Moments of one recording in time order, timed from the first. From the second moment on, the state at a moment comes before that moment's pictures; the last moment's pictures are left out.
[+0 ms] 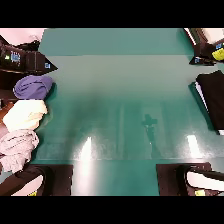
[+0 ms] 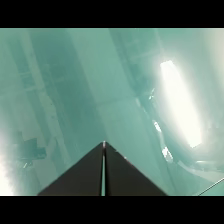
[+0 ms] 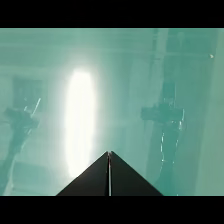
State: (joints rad) left arm -0.13 -1.06 1.56 1.11 -1.38 -1.51; right arm -0.05 -1.36 1.85 -1.32 1.61 1.65
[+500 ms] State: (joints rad) left arm -0.13 -1.06 1.56 1.11 -1.38 -1.51; right arm -0.04 -1.36 1.85 -1.32 1.61 1.65
